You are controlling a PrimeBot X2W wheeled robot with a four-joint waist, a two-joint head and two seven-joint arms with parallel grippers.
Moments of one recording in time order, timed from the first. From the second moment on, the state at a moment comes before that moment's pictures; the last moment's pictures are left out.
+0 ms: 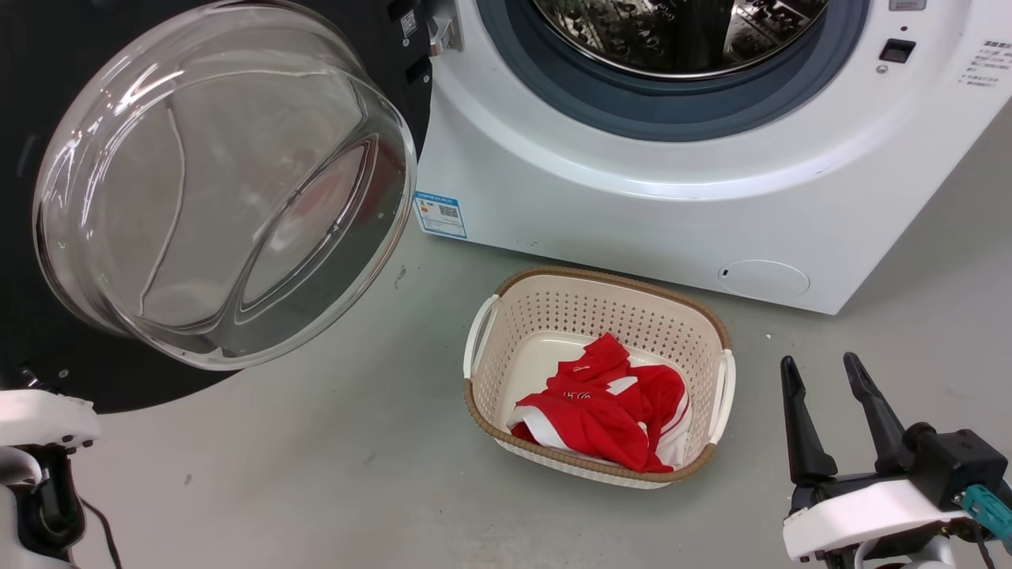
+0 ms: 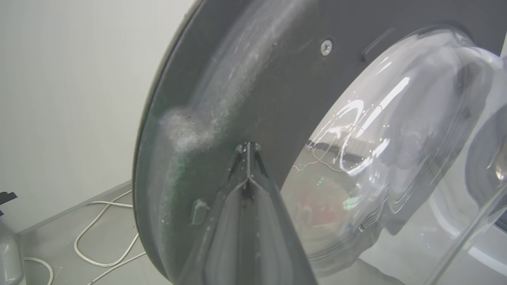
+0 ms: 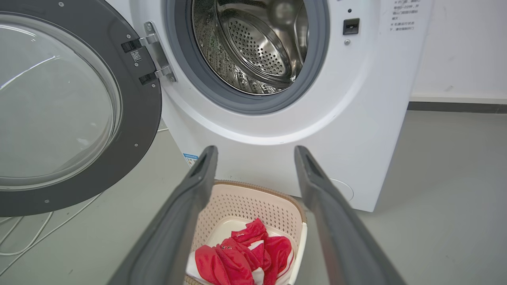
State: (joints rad) left arm -0.28 0.39 0.23 0.37 -0.49 0.07 -0.26; right arm 0.01 -0.05 0.00 0.03 0.16 0.13 -0.18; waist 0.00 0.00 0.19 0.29
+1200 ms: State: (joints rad) left arm -0.07 0.18 -0.13 0.12 -0.20 0.04 -0.26; right arm 0.01 -0.05 0.01 0.04 0.09 0.13 -0.19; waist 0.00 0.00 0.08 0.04
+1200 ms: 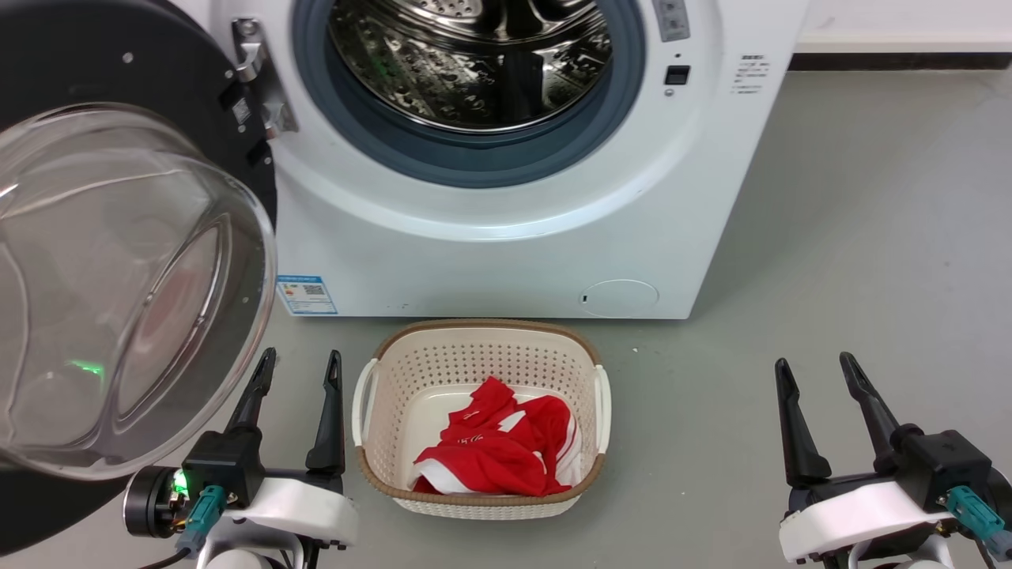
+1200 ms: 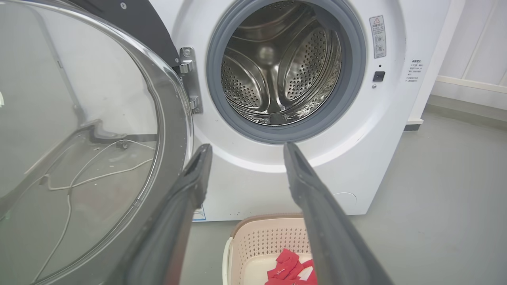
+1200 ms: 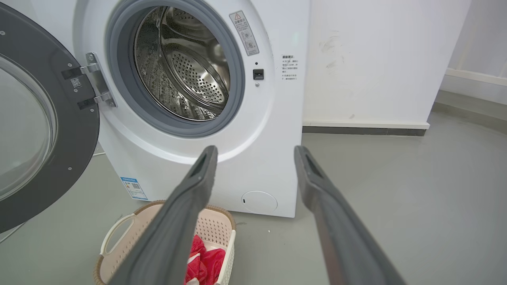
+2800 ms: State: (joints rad) left arm -0.03 0.14 -0.08 0.15 -0.24 0.04 -0.23; right arm 0.05 -0.05 0.01 0.09 0.19 0.13 -0.19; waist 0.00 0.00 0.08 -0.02
